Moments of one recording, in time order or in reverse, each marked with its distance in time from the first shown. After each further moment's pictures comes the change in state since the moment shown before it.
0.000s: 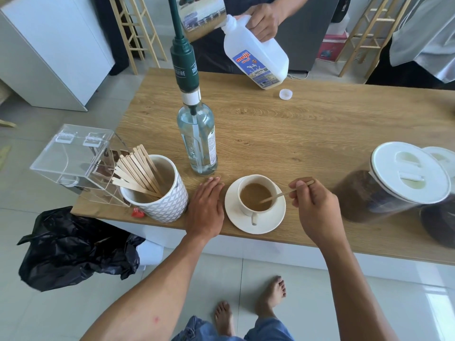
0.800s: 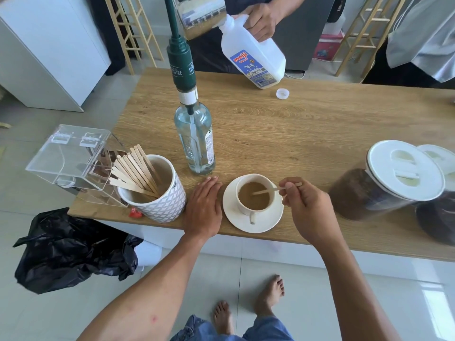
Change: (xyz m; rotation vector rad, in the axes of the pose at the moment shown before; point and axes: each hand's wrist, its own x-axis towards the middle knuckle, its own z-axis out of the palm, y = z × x) left_hand 0.000 0.000 0.001 0.010 -0.005 0.001; right_hand -0.005 -0.004 -0.001 -0.071 -0.084 -0.111
